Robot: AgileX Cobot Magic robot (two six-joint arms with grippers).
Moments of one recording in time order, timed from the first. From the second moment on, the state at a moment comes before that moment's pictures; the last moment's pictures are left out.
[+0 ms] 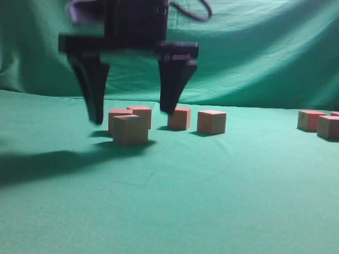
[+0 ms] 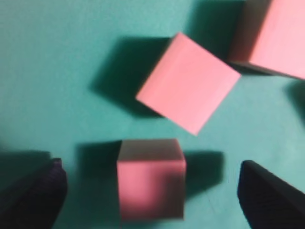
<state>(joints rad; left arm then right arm) -0.01 -0.01 0.02 0.02 0.35 0.01 0.87 2.17 -1.78 -0.08 1.12 0.12</state>
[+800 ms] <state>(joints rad) -0.01 -0.01 0.02 0.02 0.35 0.01 0.78 1.51 -1.70 -0.27 1.25 0.15</state>
